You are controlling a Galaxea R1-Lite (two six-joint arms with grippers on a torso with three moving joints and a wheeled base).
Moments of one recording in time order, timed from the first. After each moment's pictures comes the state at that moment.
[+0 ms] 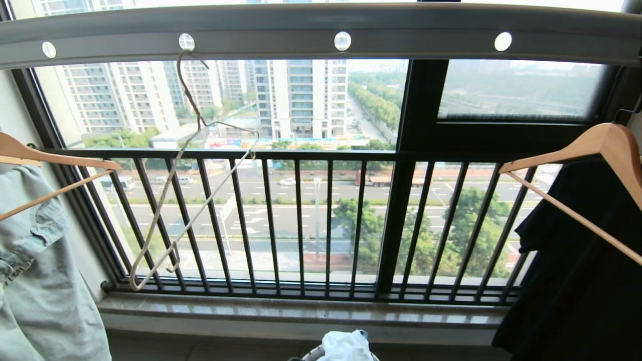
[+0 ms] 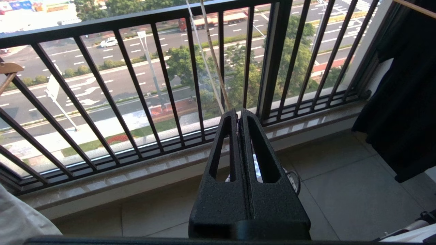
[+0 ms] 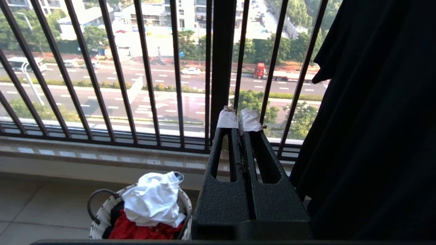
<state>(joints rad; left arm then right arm) -0.14 0.86 -1.23 0.56 -0.27 0.05 0.01 0.00 0.00 0.00 0.01 -0.02</state>
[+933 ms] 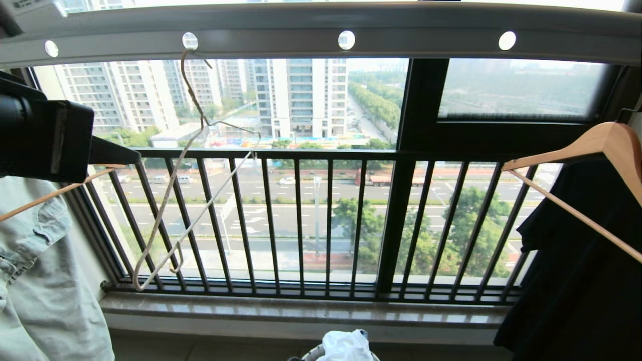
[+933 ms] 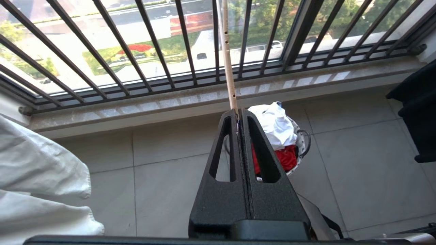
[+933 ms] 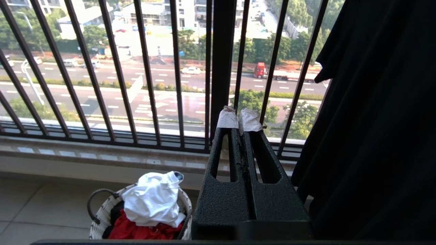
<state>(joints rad) -0.49 1.31 -1.60 0.79 0.19 -0.13 0.01 0.00 0.00 0.00 0.01 -0.02</state>
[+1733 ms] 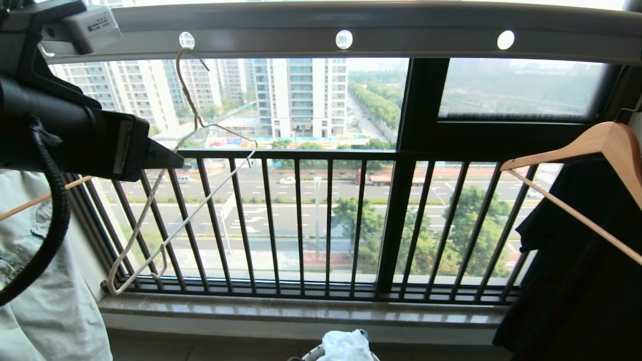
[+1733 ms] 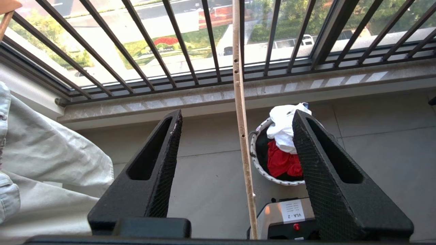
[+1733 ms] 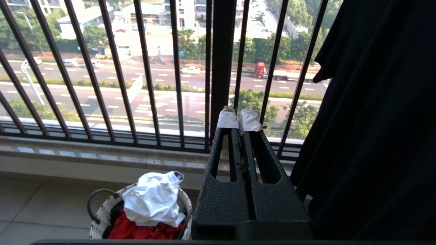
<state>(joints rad) -0.54 1.40 -1.63 0.78 0.35 -0.13 0.01 0.00 0.00 0.00 0.01 -0.02</state>
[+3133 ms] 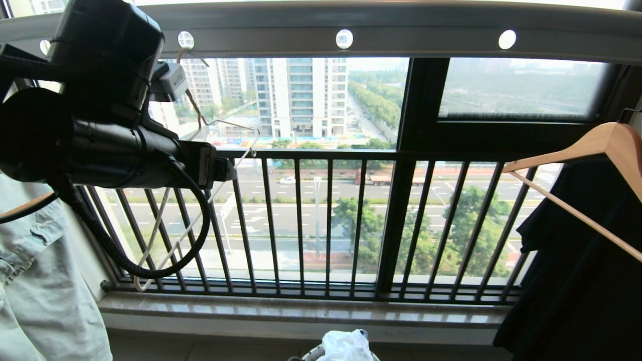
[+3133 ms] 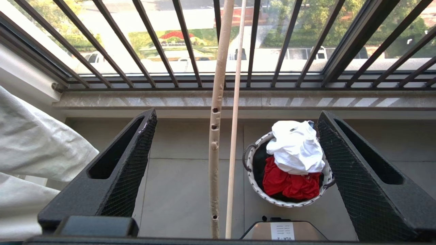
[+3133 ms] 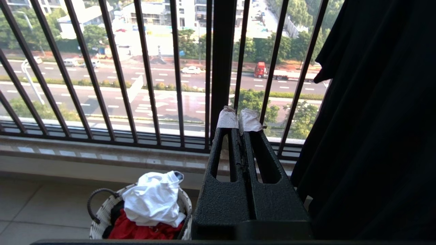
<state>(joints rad) -0.54 1.53 -1.49 0.52 0.44 -0.23 0.01 0.00 0.00 0.00 0.01 -0.02</state>
